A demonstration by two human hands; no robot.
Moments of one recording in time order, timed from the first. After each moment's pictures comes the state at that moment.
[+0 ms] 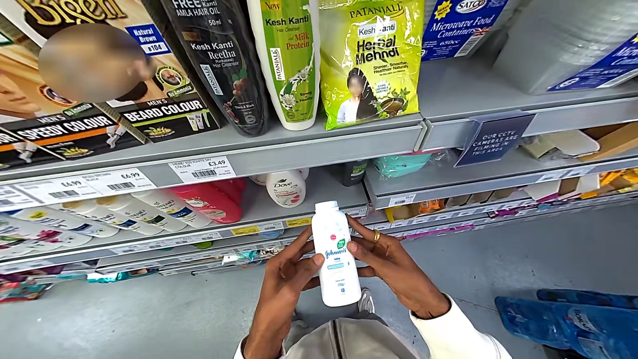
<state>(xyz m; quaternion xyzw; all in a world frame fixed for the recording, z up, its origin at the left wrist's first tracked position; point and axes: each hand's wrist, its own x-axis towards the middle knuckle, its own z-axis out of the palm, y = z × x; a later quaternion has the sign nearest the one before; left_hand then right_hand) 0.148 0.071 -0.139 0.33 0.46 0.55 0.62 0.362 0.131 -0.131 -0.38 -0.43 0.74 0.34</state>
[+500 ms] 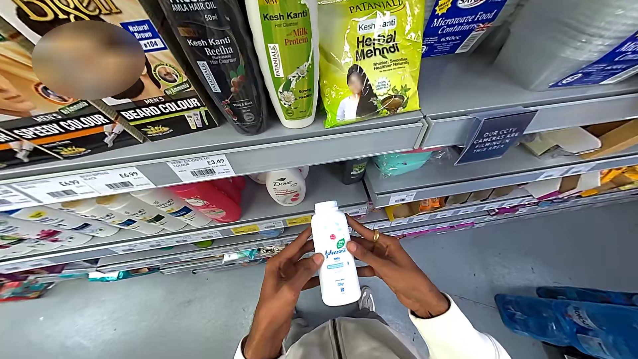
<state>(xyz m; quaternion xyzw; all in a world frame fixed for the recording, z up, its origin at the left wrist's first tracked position) 0.148 0.070 -0.139 0.33 0.47 0.54 0.61 0.361 0.131 -0.133 -0.39 -0.42 0.75 0.34</state>
